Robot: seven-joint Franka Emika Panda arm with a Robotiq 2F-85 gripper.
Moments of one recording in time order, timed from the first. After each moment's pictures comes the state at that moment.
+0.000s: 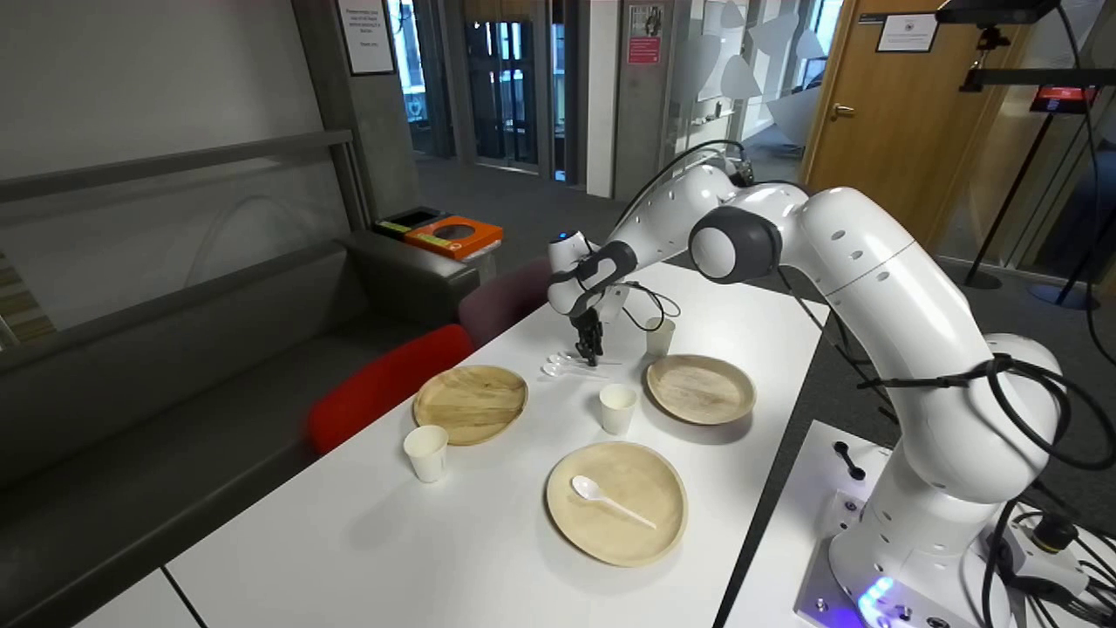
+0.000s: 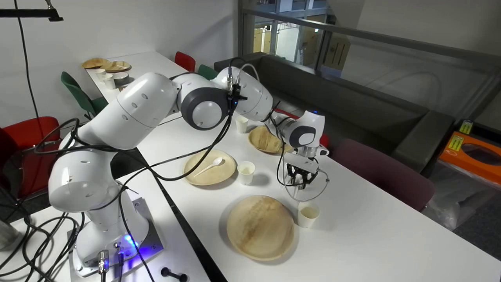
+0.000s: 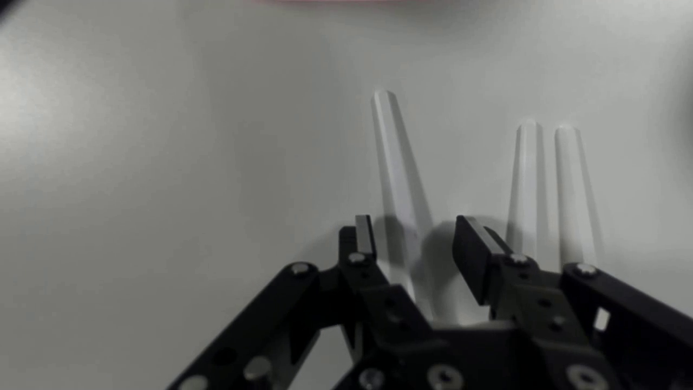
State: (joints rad) arm -0.18 0.93 -0.09 -1.38 -0.15 2.17 -0.45
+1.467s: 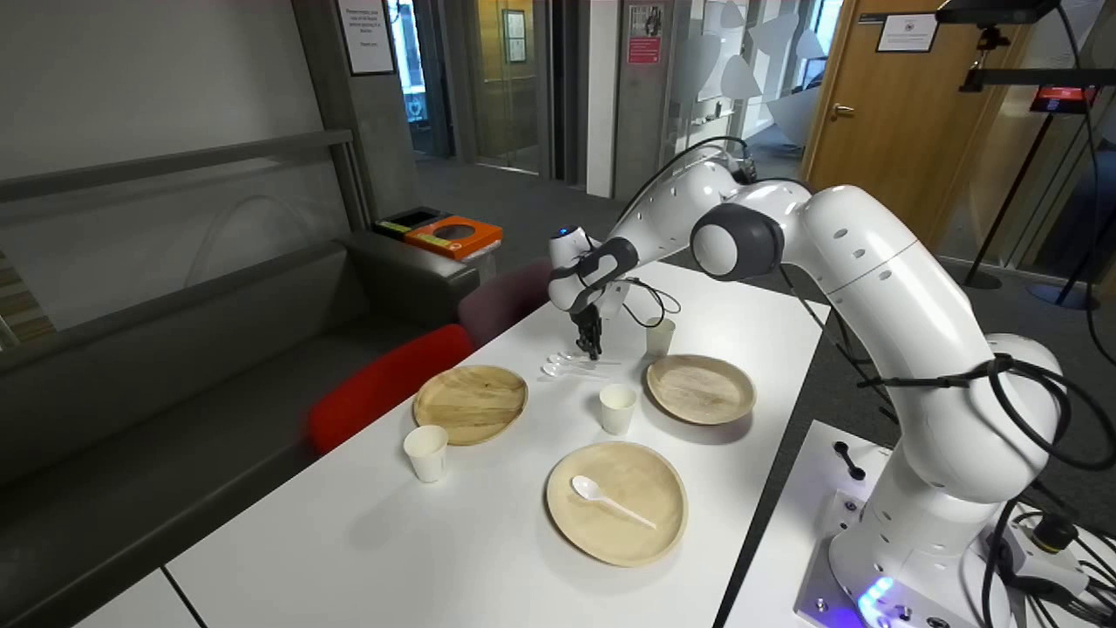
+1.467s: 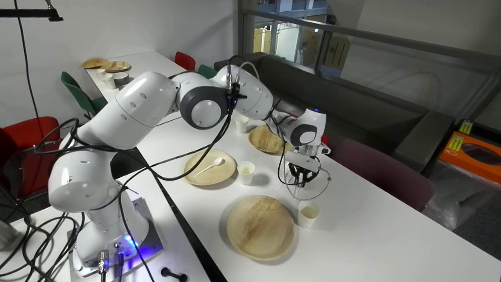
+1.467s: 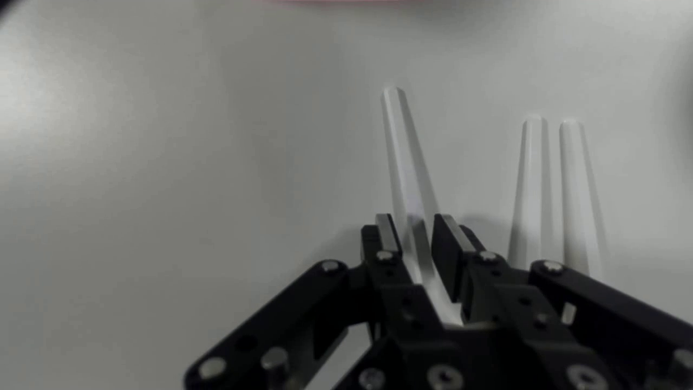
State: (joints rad) arm -0.18 0.92 -0.09 -1.38 -0.16 2.17 -0.45
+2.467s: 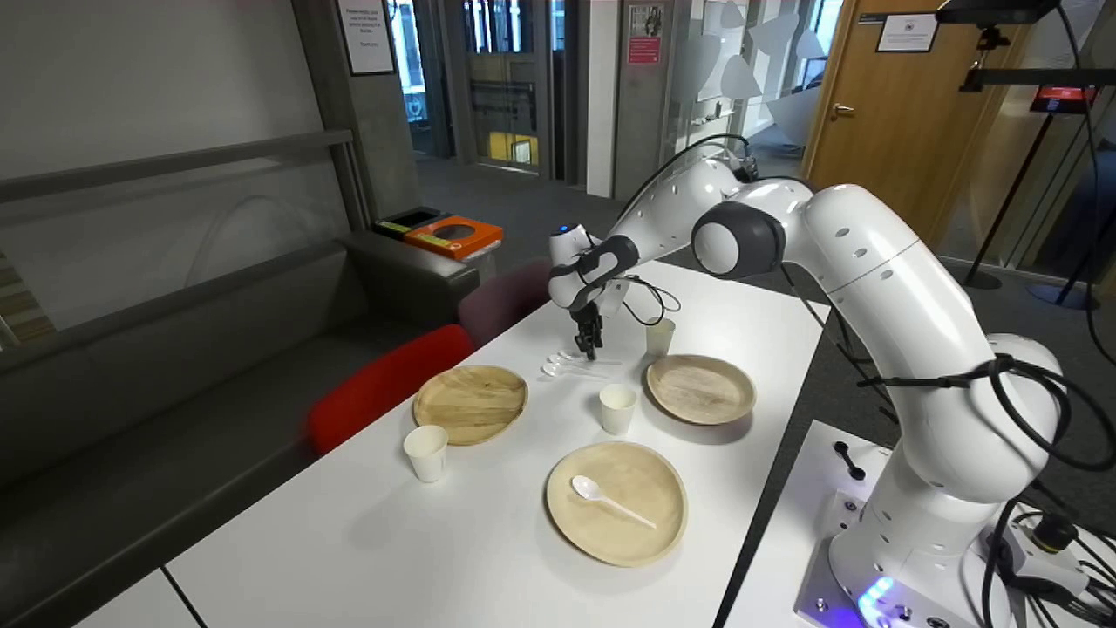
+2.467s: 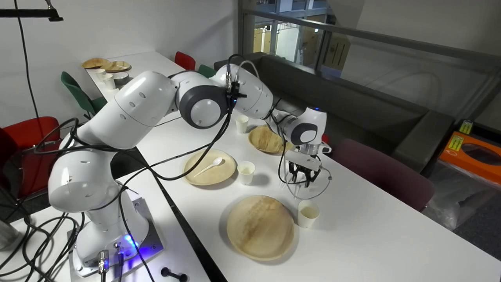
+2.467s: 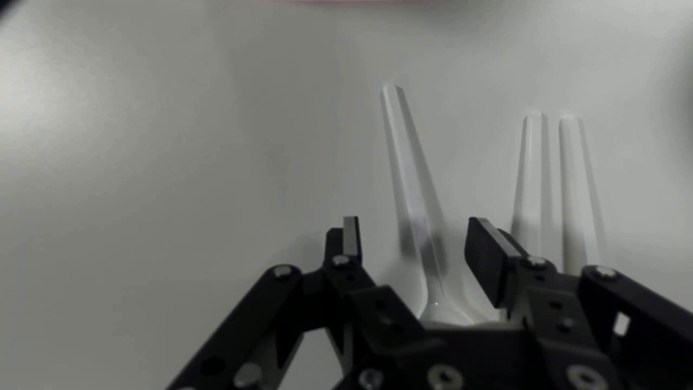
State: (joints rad) arm -0.18 0.91 -0.09 -1.38 -0.16 2.17 -0.45
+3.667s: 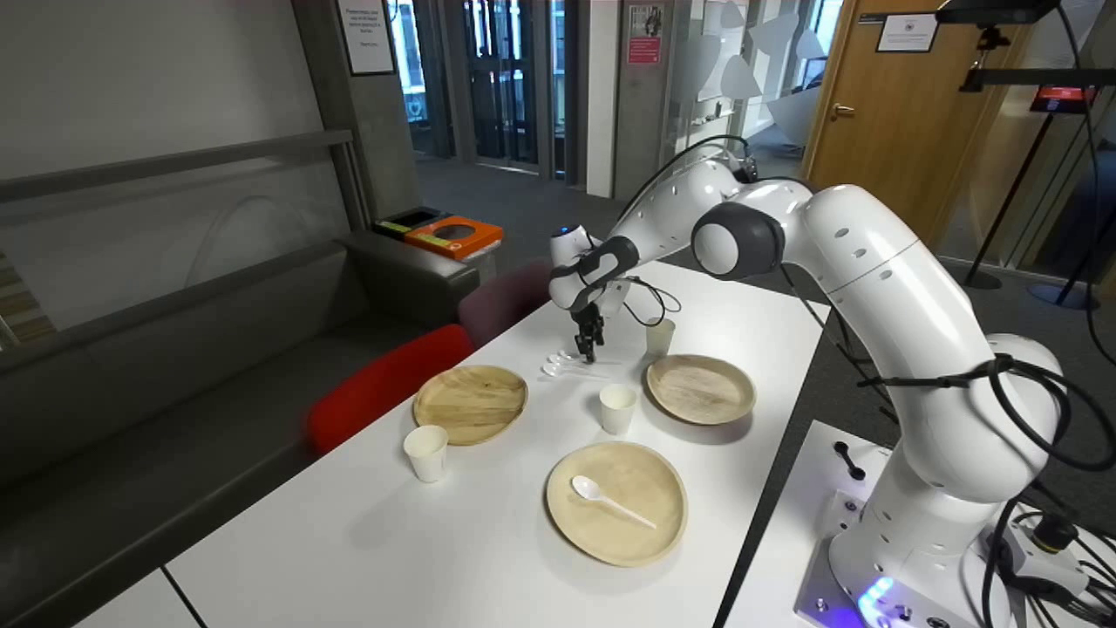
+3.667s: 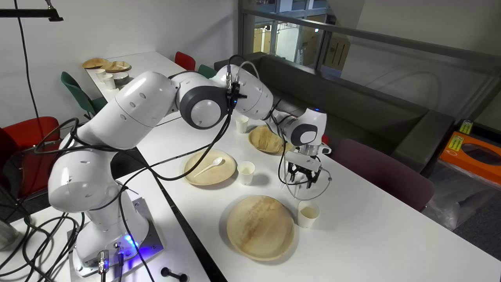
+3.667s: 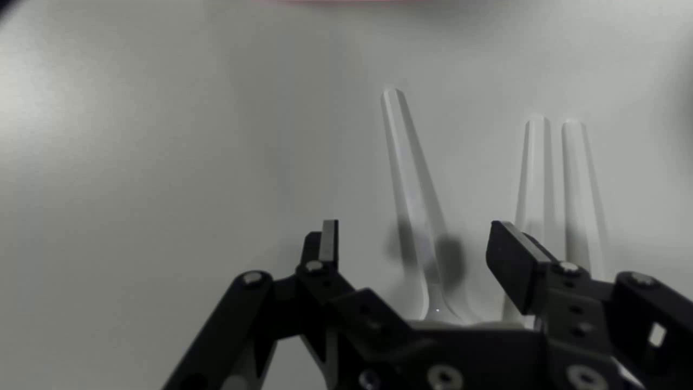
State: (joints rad) arm -0.18 0.91 -0.09 -1.38 -0.16 2.17 -0.45
